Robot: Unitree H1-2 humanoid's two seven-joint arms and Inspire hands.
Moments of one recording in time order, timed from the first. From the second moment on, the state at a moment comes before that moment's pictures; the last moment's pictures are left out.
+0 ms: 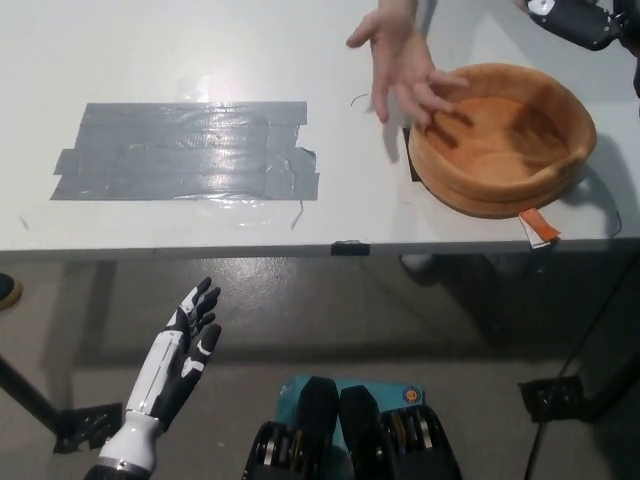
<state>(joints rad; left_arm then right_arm) -0.08 0.16 -0.05 0.15 0.09 -0.29 -0.08 -0.88 -0.35 0.06 0.13 -0.37 0.24 0.14</state>
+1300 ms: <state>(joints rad) -0.10 0.16 -0.05 0.15 0.10 -0.29 -0.08 -1.14 -0.15 0.28 0.86 -0.42 0.20 0.09</state>
